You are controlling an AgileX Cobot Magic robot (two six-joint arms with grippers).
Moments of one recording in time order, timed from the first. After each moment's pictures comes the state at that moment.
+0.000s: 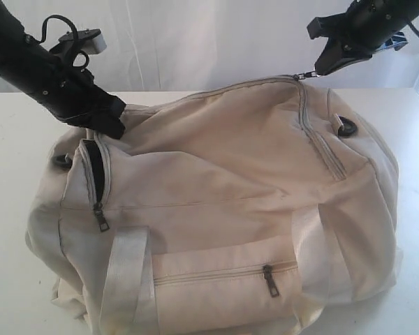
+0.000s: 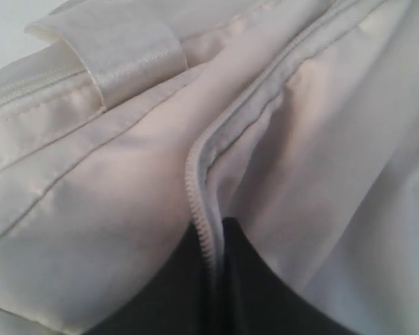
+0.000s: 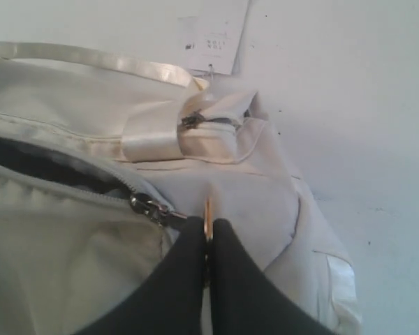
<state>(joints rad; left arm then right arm) -0.11 1.78 -1.43 -0.58 0.90 0.60 -0.12 1.99 -1.93 0.46 1.16 -0.38</state>
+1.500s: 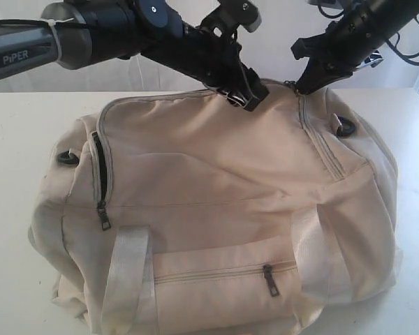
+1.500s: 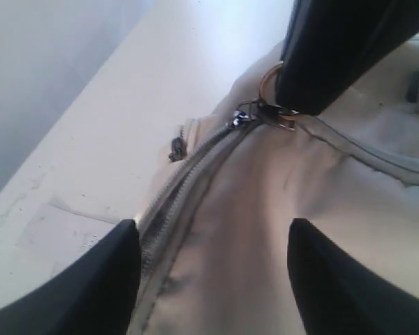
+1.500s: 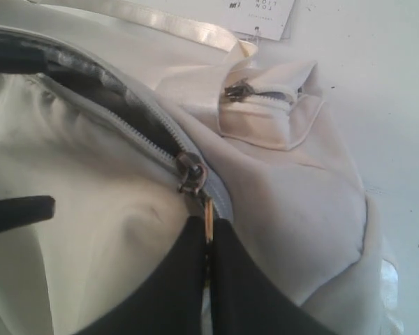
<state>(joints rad) -0.47 2.11 -1.92 -0.62 0.58 0.98 -0.09 2.04 -1.93 0.49 1.21 -0.45</state>
